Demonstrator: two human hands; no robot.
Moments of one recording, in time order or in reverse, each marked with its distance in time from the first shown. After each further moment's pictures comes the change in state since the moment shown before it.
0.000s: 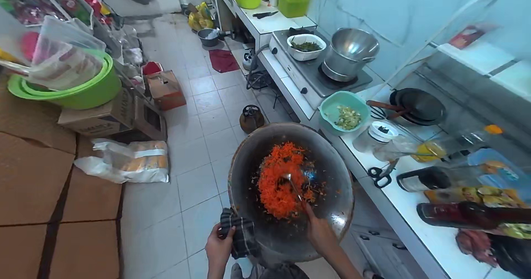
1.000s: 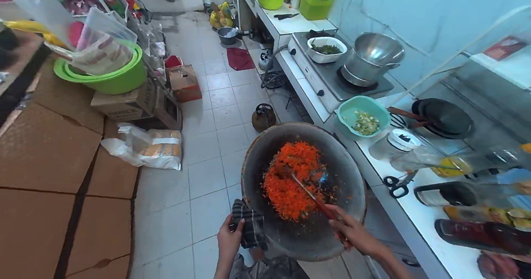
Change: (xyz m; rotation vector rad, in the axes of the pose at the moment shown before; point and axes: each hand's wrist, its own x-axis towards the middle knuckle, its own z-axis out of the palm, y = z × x) left_hand -0.003 -0.012 -0.005 -0.112 -0.049 0.034; right_hand 0.009 0.062 -0.042 0.583 -0.261 -0.313
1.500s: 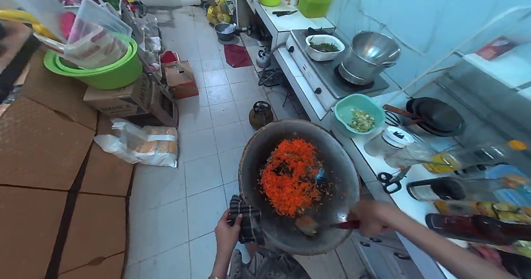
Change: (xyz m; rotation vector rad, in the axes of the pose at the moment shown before) left_hand 0.000 0.007 0.001 0.055 0.009 -0.001; right_hand -0.026 -0.109 -0.050 -1.143 -0.401 0.393
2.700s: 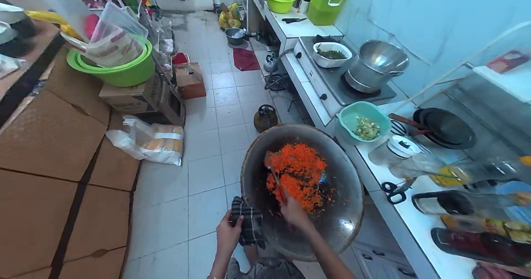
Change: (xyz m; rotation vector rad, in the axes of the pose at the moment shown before) left_hand -0.005 0.009 0.000 0.083 -0.032 -0.003; right_hand 0.129 -0.154 0.008 0.897 0.482 -0.140
